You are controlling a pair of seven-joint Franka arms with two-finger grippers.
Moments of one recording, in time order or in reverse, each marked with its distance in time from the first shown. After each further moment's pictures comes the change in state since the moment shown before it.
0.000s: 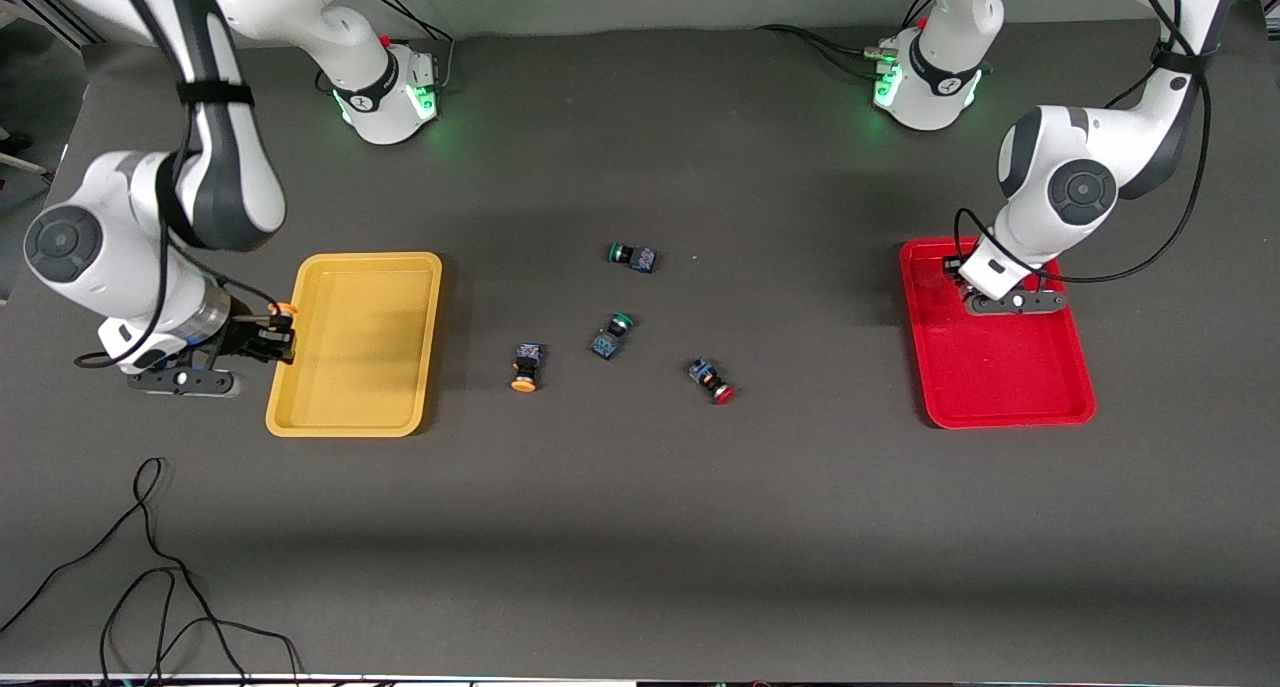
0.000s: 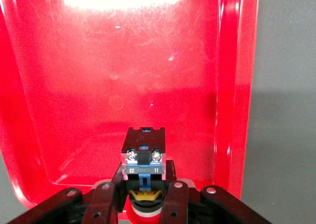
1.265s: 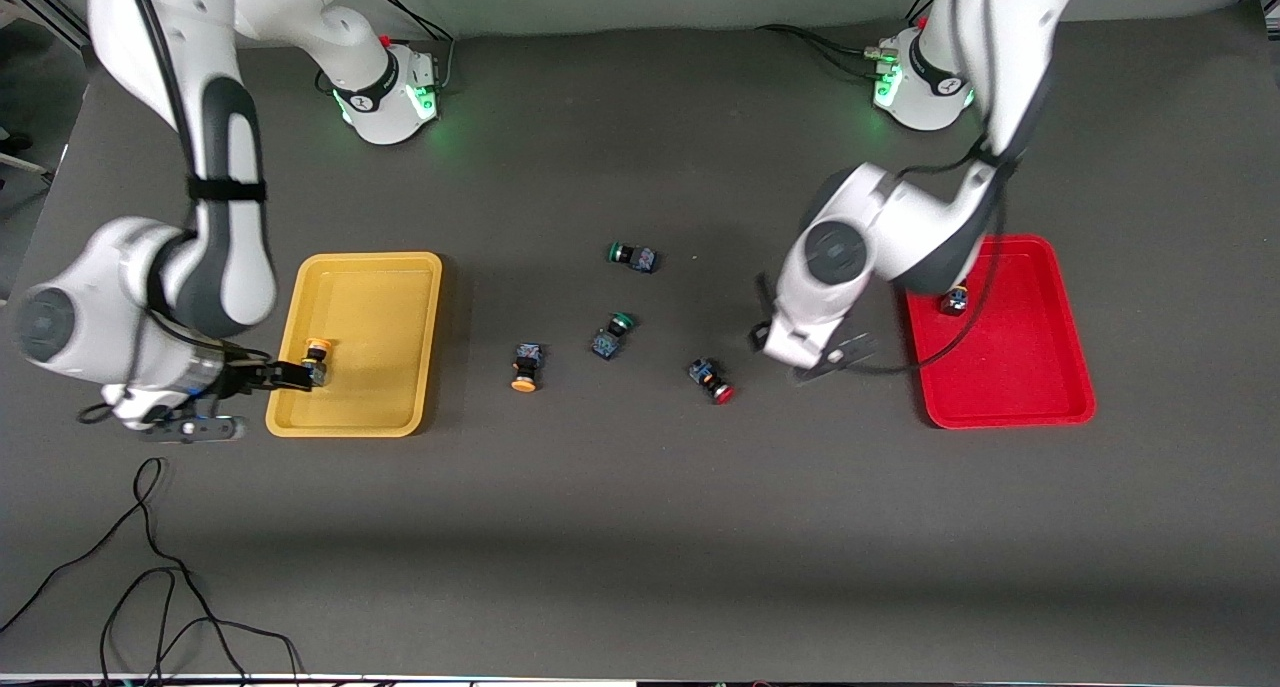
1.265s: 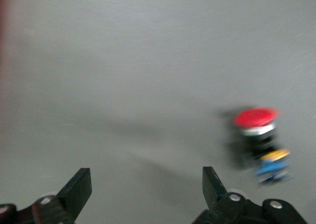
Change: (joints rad) left arm -0.491 0.505 -0.041 0.776 -0.032 -0.223 -0.932; right arm 0.045 0.226 -0.137 0.310 0.253 -0.295 -0.210
